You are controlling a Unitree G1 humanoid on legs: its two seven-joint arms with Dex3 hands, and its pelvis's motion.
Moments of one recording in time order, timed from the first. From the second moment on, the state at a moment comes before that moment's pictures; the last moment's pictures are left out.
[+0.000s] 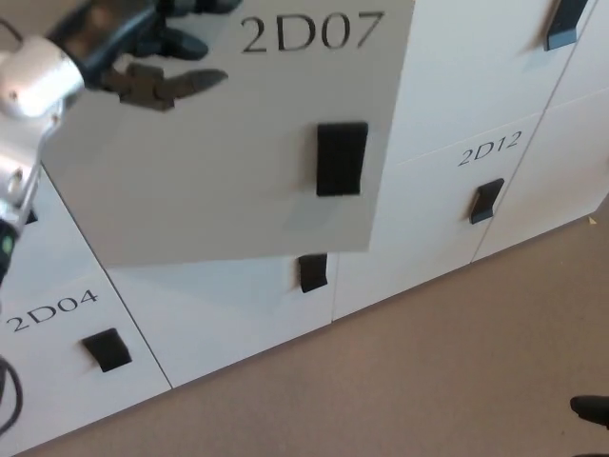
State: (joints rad) left_arm -0.94 0.57 -0.28 0.72 0.08 -0.05 -0.38; right_arm 0.43 -0.36 -0.13 0.02 0.04 0.07 0.18
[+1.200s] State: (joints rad) left_arm -0.96 0.76 -0.18 0.97 0.10 -0.10 -0.42; right_arm 0.40 -0.38 -0.16 0.01 0.04 0.06 0.19
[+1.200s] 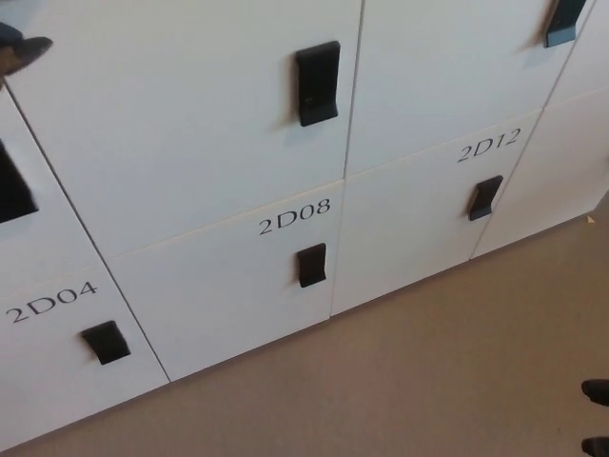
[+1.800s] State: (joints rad) left_arm -0.47 0.73 -0.32 0.44 0.06 -0.11 -0.44; right_arm 0.33 -0.39 -0.15 0.01 0.04 0.06 0.19
